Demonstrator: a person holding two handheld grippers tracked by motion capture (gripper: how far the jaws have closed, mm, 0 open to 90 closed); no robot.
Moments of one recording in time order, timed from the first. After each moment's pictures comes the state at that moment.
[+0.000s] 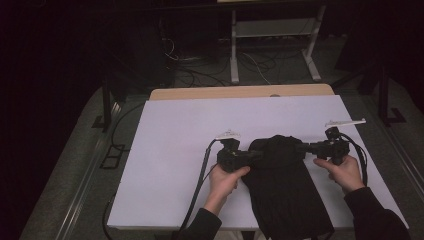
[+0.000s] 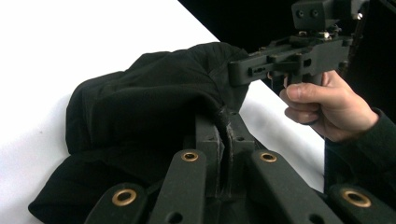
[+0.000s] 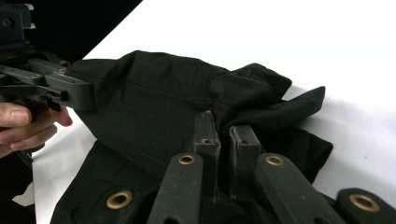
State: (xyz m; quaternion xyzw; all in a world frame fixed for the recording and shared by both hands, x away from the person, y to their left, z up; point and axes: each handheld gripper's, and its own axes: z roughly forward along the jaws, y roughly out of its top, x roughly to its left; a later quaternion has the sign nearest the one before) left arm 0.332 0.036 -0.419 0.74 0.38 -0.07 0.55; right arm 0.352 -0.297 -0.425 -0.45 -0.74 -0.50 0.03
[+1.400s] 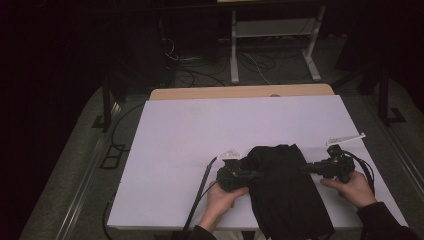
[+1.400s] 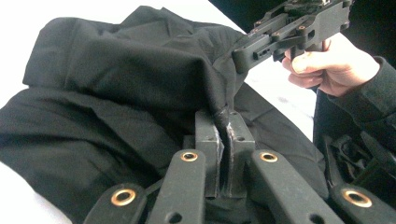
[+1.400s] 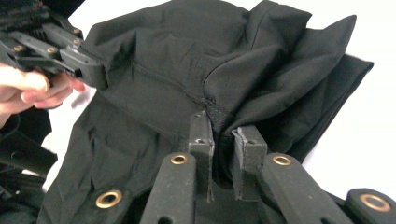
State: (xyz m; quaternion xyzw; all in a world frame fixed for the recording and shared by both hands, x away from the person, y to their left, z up) left arm 0.298 0.040 -0.453 0.77 0.34 -0.09 0.53; right arm 0.315 -0.302 -0.444 -0.43 -0.78 -0.44 0.07
